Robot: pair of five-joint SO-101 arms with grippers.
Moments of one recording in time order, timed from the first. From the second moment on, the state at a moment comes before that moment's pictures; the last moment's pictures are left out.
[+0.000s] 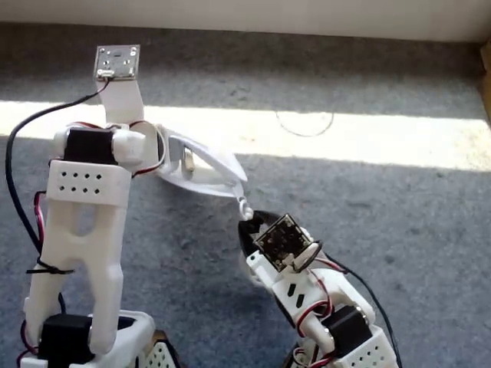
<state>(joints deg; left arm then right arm) 0.0 -17.3 9.2 81.1 13.1 -35.3 -102.9 86.7 46.7 18.1</state>
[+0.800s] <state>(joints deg) 22.2 -16.0 3.6 78.5 -5.5 -40.2 -102.3 90.1 46.8 22.8</state>
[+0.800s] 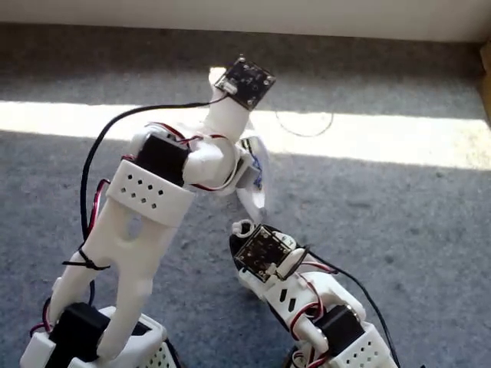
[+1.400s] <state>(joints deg) 27.3 -16.0 -9.0 78.2 -7.2 -40.4 -102.3 90.1 46.8 22.8</state>
